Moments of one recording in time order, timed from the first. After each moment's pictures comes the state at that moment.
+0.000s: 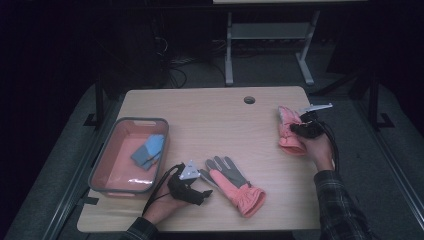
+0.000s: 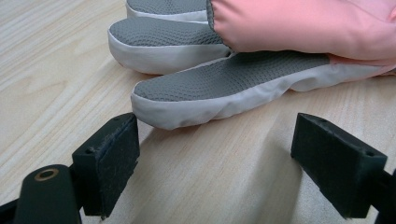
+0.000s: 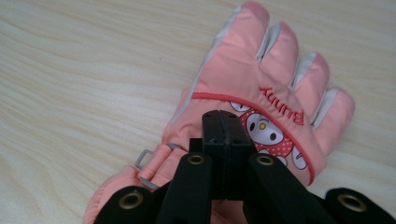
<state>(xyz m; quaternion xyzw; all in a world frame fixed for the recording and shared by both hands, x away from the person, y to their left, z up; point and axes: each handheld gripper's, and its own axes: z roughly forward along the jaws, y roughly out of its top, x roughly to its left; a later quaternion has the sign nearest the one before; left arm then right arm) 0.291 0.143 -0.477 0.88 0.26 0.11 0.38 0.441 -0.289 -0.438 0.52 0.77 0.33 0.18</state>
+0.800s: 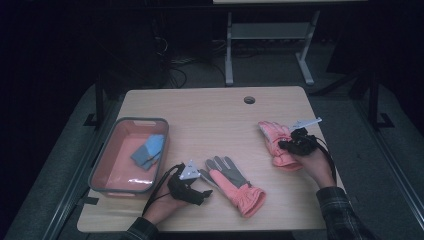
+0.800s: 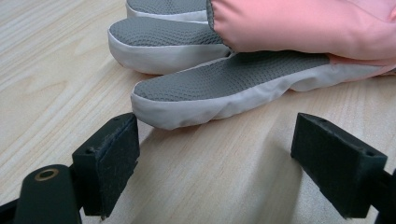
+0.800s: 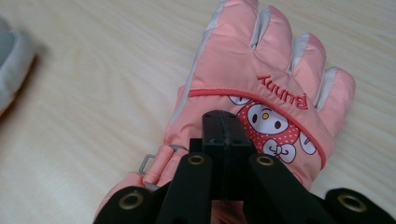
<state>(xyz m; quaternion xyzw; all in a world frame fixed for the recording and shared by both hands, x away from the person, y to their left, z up) 0.291 0.143 -0.477 0.88 0.26 0.11 0.38 0.387 -0.251 -0.438 0.42 0.84 0.33 0.13</state>
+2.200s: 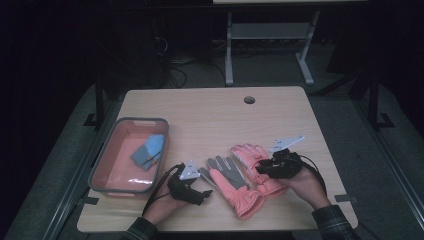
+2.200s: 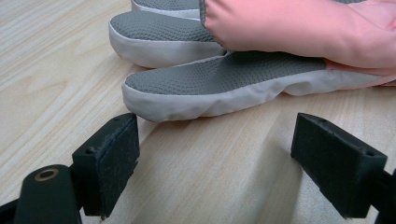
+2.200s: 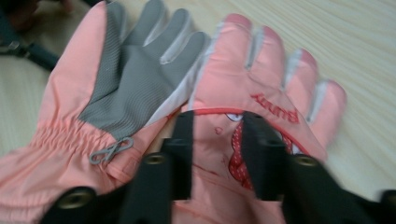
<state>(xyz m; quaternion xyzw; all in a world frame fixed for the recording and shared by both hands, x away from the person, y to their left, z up) 0.291 0.143 -0.477 0.88 0.26 0.11 0.38 0.321 -0.191 -0.422 0.33 0.87 0.36 0.06</state>
